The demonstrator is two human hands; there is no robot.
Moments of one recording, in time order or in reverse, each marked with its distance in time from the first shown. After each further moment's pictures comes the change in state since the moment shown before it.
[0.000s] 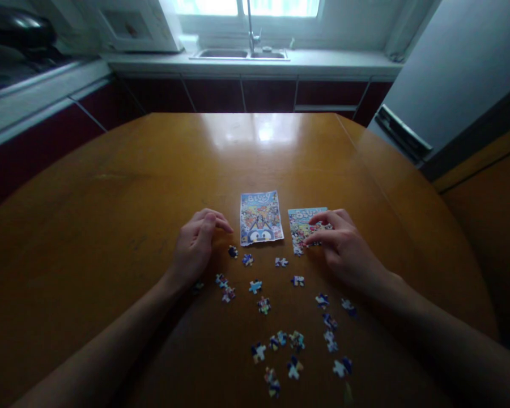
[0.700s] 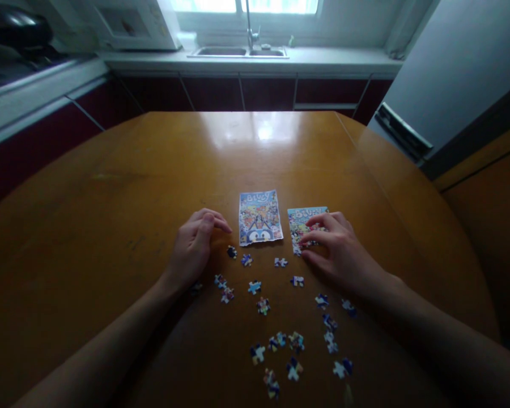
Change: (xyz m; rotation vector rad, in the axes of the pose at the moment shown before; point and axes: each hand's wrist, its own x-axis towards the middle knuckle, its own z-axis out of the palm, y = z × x) left_hand 0.000 0.001 -0.001 0.028 -0.001 -0.003; right_hand -0.002 -0.006 0.003 -0.094 -0.080 0.022
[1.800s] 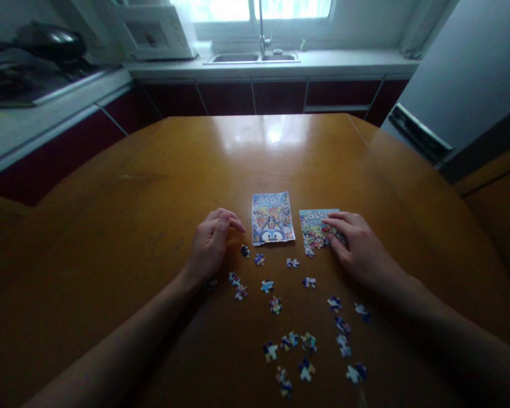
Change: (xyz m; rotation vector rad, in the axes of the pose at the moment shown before) left_hand -0.001 -0.001 0.001 -0.033 0.020 0.046; right_hand 0.003 0.020 0.006 -0.032 0.082 0.115
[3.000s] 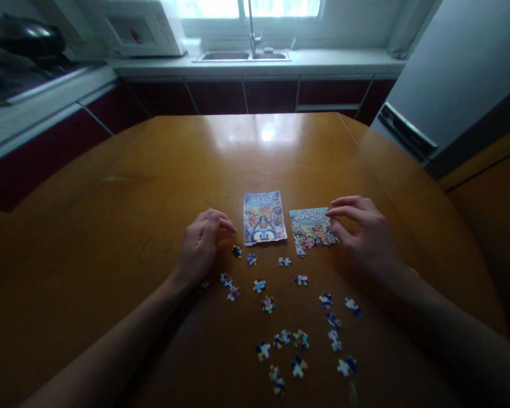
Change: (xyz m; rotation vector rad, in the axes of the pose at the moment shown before) left_hand 0.002 0.000 0.001 0.012 0.003 -0.035; right_hand 0.007 -0.001 -0.023 0.110 0.253 -0.016
